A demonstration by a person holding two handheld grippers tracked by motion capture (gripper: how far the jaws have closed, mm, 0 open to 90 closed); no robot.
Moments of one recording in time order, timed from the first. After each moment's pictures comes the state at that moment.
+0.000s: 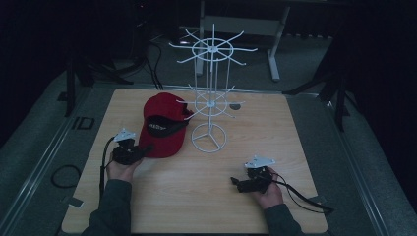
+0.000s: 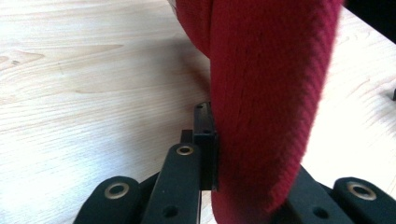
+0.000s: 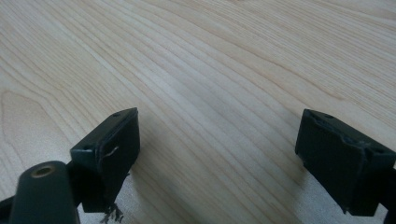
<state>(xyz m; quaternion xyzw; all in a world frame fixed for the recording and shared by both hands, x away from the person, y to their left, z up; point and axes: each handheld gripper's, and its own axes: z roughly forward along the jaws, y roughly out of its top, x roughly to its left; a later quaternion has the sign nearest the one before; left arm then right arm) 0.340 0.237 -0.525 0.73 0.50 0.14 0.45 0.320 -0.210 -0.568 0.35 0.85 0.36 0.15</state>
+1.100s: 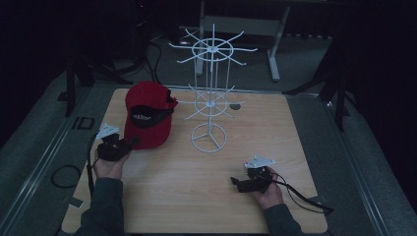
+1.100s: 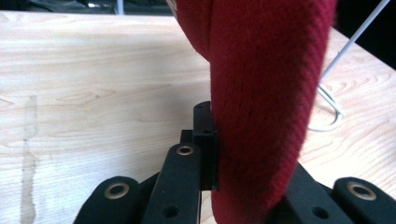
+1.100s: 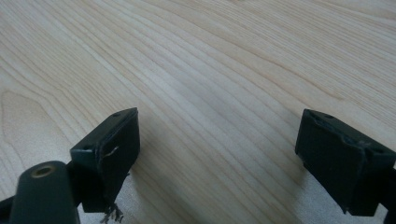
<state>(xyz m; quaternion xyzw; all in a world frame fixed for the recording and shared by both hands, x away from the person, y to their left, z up) 0.328 0.264 -0.494 0.68 0.53 0.20 0.47 0.320 -0.210 -0.568 0.35 0.85 0.36 0.15</state>
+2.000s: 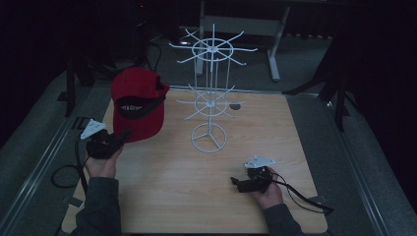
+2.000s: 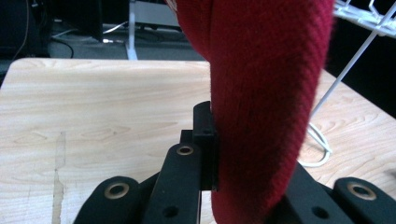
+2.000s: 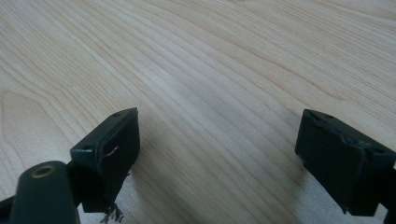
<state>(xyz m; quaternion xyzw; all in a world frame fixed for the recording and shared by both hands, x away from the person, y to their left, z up) 0.313 0.274 -0.462 0.64 0.52 0.24 0.51 0.320 -0.210 -0.568 0.35 0.85 0.36 0.15</state>
